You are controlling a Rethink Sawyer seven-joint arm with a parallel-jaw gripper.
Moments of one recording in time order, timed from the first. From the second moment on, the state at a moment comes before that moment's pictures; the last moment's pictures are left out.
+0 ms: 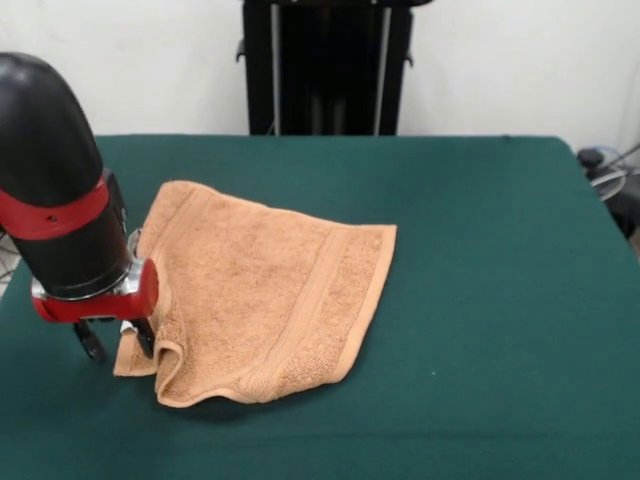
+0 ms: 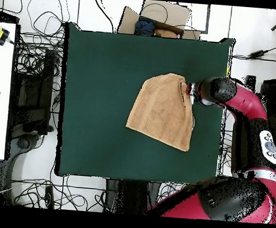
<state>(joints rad) -0.79 -0.23 0.45 1.10 -0.43 0.86 1.40</state>
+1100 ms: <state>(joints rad) -0.75 -0.39 0.39 1.36 -0.45 0.58 1.40</state>
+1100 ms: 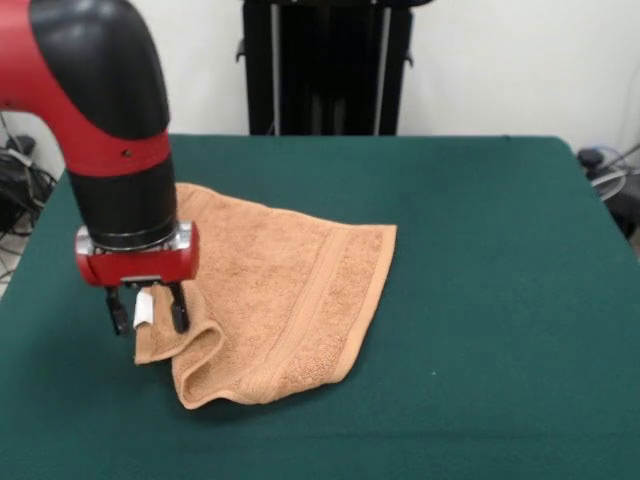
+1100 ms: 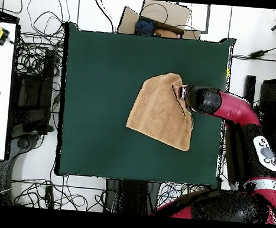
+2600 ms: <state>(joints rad) -0.69 -0.40 0.31 1.46 -0.45 0.46 1.40</state>
